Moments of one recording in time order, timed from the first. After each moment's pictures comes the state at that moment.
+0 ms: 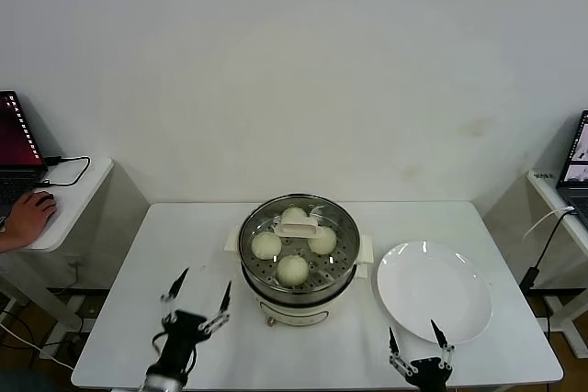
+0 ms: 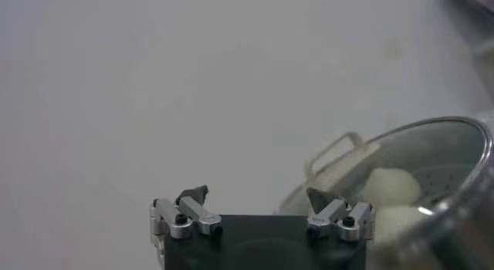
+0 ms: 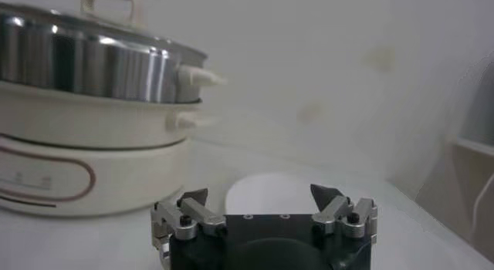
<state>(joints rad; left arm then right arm) 1.70 -1.11 -0.39 -2.09 -0.01 -0.19 -0.23 -1.79 1.51 0.65 1.88 -0.06 0.36 -0.09</state>
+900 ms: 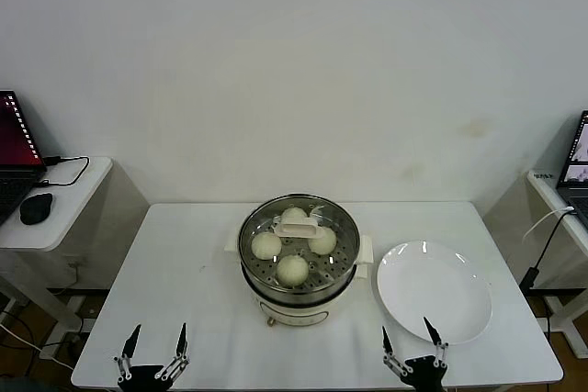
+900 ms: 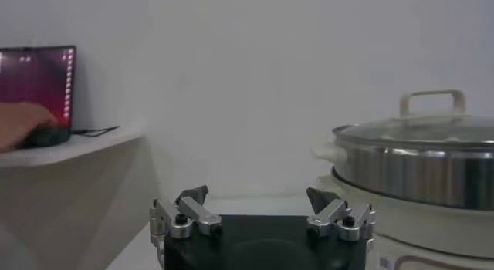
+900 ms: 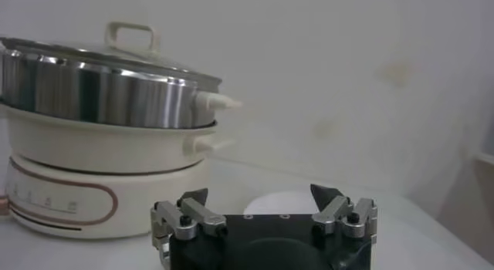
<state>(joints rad) 1.94 -1.19 -0.51 -2.06 -0.24 -0.35 -0.27 -1.81 1.47 0.61 1.91 -0.05 0.35 -0.08</state>
